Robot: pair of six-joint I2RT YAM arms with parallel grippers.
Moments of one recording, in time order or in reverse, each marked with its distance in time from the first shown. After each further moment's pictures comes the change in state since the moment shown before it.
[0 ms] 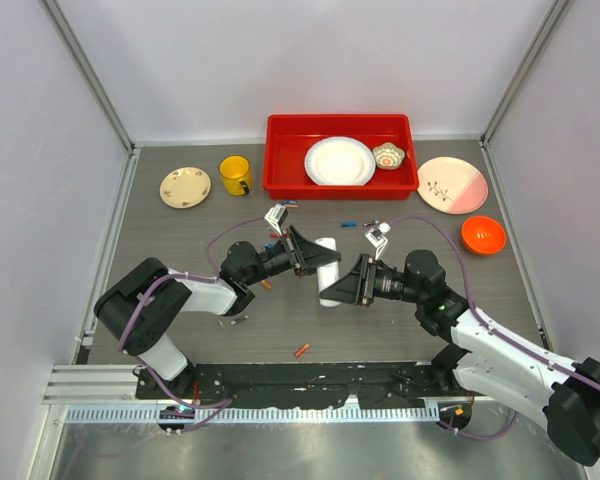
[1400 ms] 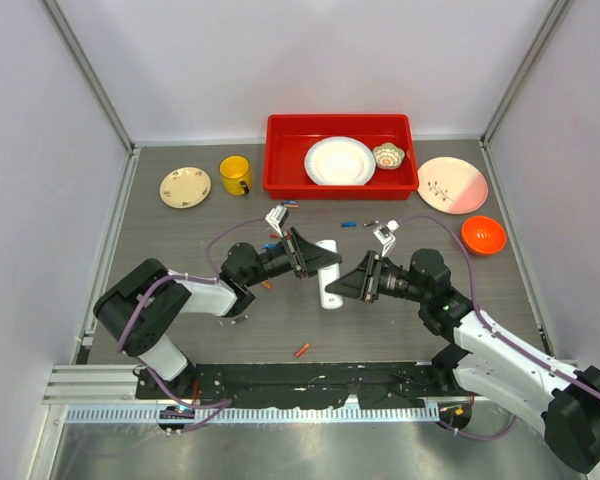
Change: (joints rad) left arm -0.006 -0.005 -0.003 0.000 0.004 0.020; right arm -0.059 -0.032 -0.015 -0.004 0.019 0.014
